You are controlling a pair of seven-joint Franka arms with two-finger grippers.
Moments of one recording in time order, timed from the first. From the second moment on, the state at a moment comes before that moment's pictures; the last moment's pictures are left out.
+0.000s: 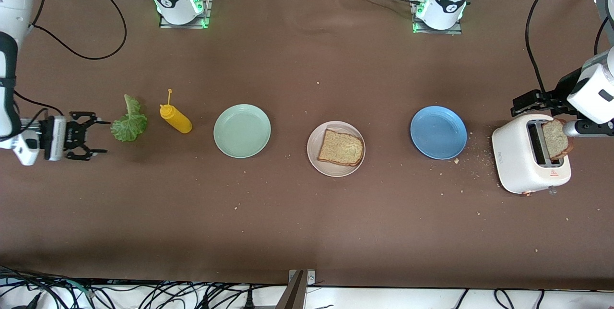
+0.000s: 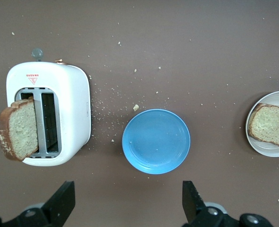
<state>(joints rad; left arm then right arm) -0.05 0.18 0.07 -1.49 -0.03 1.59 -0.03 -0.09 0.69 -0.42 -1.52 0.68 1.62 -1.96</state>
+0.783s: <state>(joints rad) -0.05 0.18 0.07 -1.49 -0.03 1.59 -0.03 0.04 0.33 -0.42 -1.49 0.16 1.61 -1.05</state>
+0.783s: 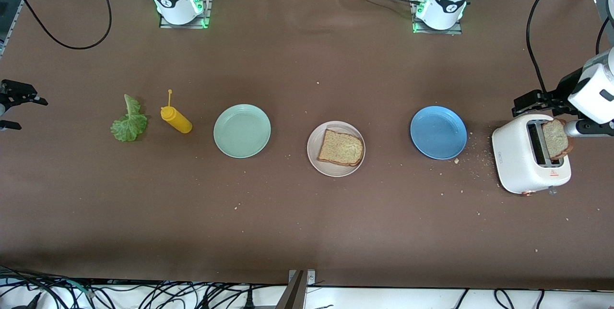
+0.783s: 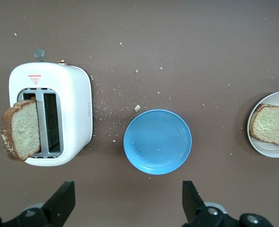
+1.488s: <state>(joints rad) -0.06 0.18 0.07 -1.49 -0.03 1.59 -0.03 0.16 0.20 -0.42 -1.87 0.02 1.87 -0.61</state>
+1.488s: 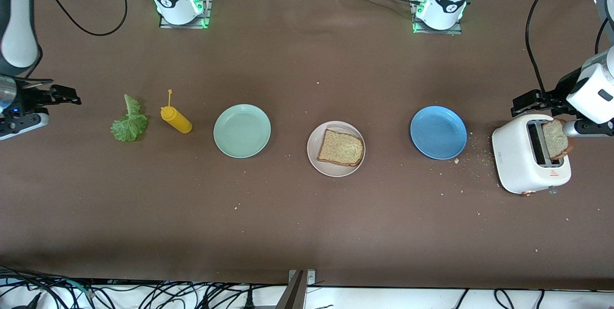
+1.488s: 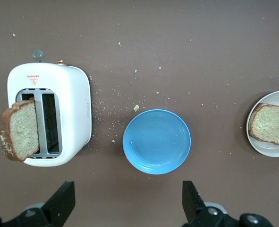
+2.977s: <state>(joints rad) -0.07 0.19 0.06 -1.46 0.02 1.59 -0.03 0.17 0.40 -0.37 -2.22 0.07 2.34 -0.40</state>
